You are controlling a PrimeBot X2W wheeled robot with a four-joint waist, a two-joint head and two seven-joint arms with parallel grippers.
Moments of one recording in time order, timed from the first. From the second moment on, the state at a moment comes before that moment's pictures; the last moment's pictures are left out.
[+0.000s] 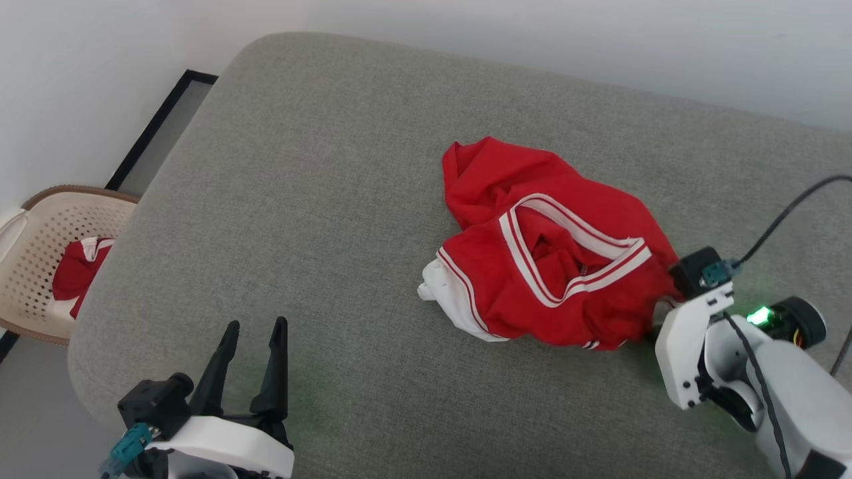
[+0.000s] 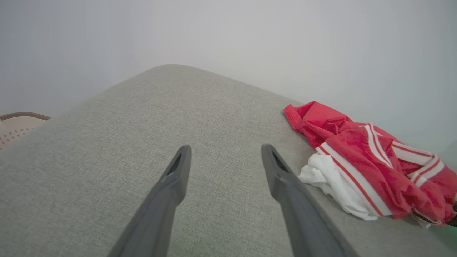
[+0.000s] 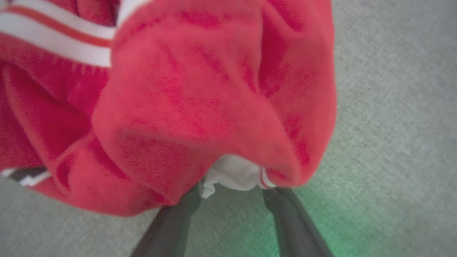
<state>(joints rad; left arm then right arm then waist) -0.04 0.16 -0.15 0.23 -0.48 -0.11 -0.26 -0.46 -0.41 0.48 0.60 0.44 0.13 0.38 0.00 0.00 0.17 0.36</state>
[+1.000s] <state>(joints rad) -0.06 0.17 -0.10 0.25 -0.46 -0.13 -0.26 -0.31 -0.62 0.19 0.49 0.55 0.13 0.52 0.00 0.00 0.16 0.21</state>
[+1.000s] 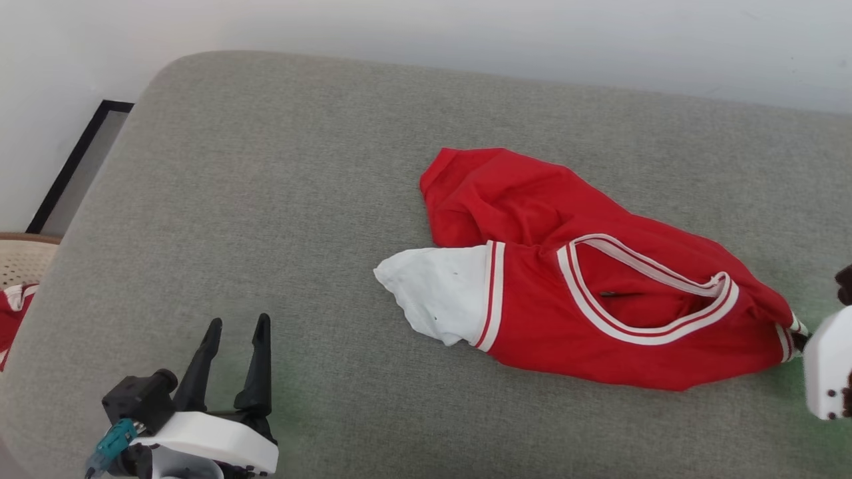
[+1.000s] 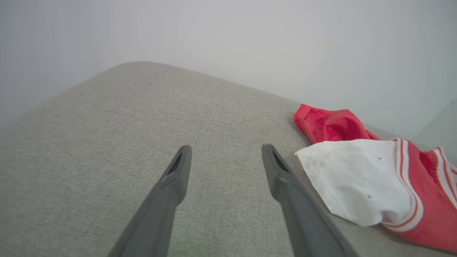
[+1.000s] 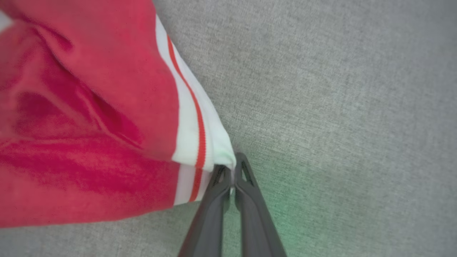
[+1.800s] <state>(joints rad) -0.18 0.39 -0.33 0.31 -0.54 -0.13 -0.18 -0.19 -0.34 -0.08 0.18 0.32 0.13 0.21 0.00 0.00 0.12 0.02</state>
